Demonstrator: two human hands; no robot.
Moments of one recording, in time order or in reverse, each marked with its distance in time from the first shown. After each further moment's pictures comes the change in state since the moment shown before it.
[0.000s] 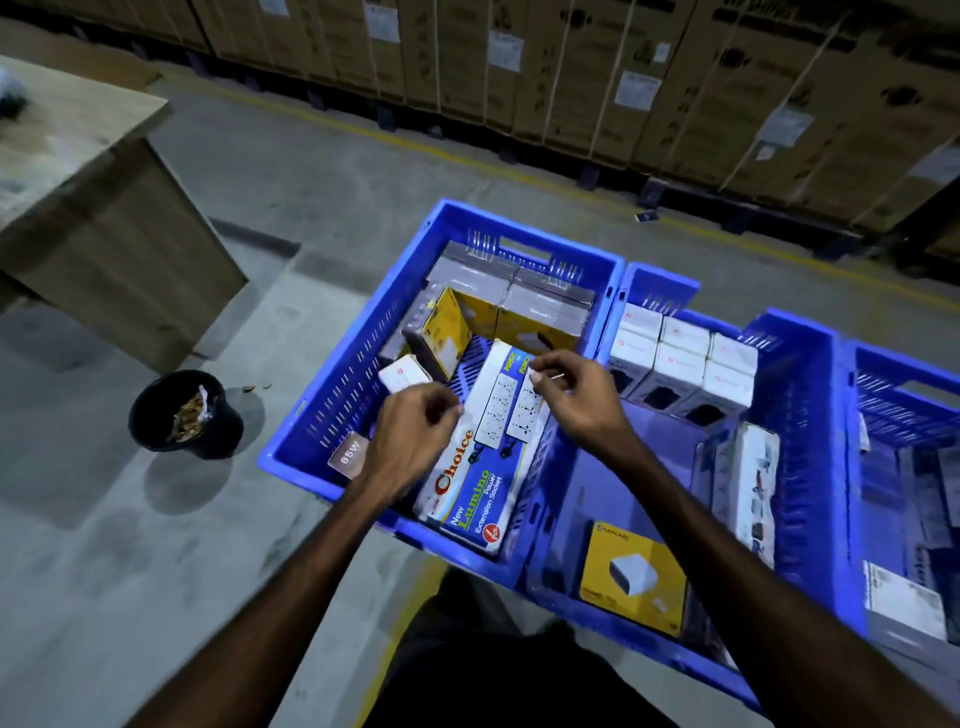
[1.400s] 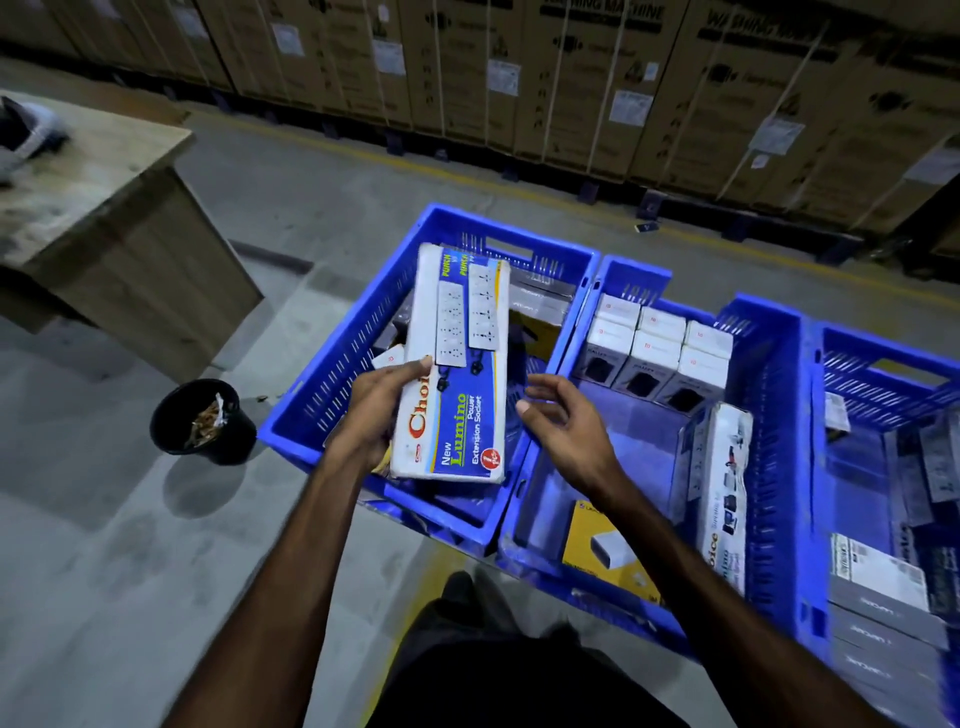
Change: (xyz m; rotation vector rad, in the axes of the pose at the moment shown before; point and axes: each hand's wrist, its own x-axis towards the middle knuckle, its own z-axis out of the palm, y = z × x) left_hand -0.018 0.025 -0.017 -0.905 -0.050 -0.564; right_hand -0.085 0.010 -0.011 0.269 -0.042 0.089
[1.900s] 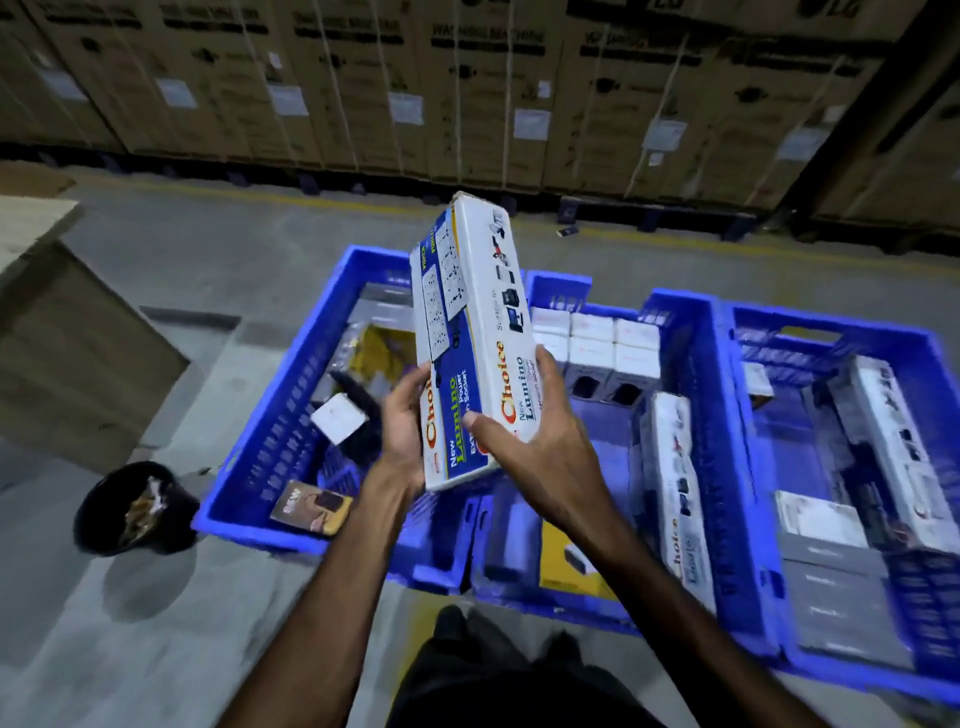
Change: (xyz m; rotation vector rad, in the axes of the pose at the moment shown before) left_hand -0.007 0.005 0.108 -0.288 -0.354 -0.082; right_hand -0.048 -0.083 -0.013 -0.088 0.262 0.010
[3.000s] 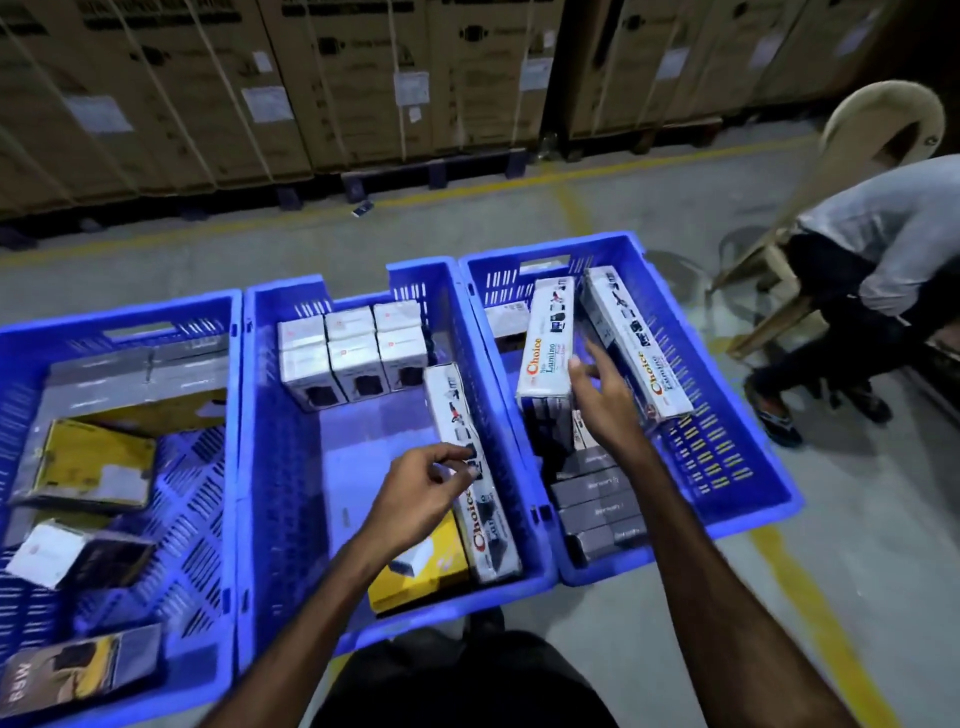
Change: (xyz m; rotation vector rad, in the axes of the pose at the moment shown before) left_hand 0.008 -0.189 0.137 1.320 -0.463 0.131; right_hand 0.001 0.206 -0.276 -0.053 0.512 0.376
